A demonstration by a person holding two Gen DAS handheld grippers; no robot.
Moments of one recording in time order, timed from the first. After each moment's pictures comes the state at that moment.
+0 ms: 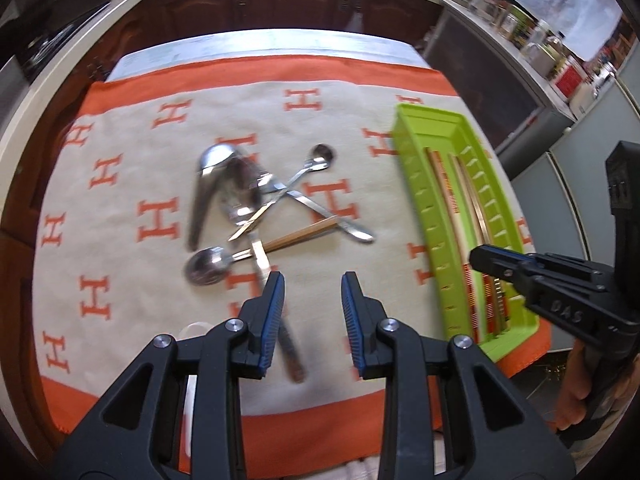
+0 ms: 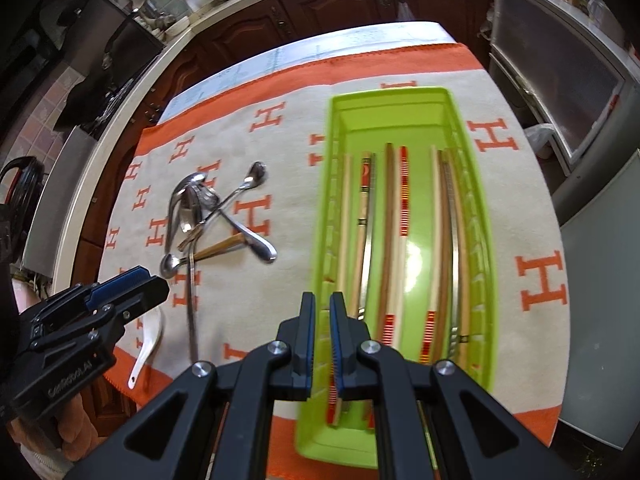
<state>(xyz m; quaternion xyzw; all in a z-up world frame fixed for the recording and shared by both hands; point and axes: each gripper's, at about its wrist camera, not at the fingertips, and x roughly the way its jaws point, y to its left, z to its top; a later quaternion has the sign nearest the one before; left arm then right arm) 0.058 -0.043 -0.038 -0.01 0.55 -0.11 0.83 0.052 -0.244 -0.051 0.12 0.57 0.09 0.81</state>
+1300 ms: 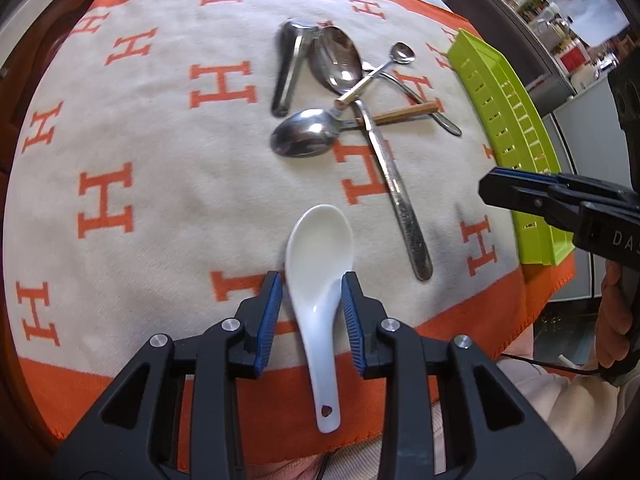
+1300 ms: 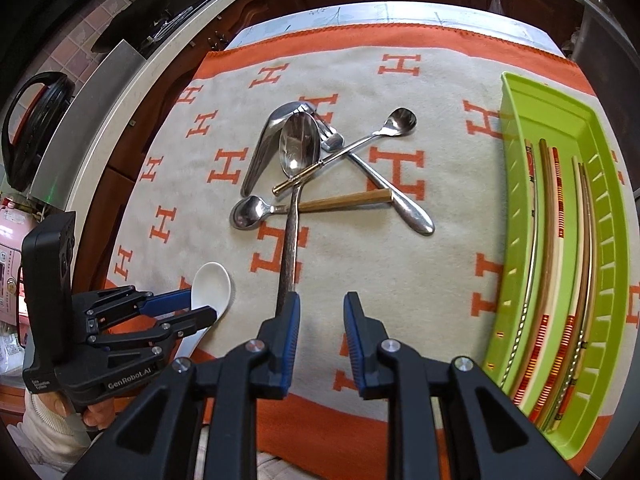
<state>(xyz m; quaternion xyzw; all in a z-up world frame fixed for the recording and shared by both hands) 0.029 0.053 -0.120 -0.03 0.62 -0.15 0.77 0.054 -0.125 -0.070 0.05 0.61 0.17 0.77</state>
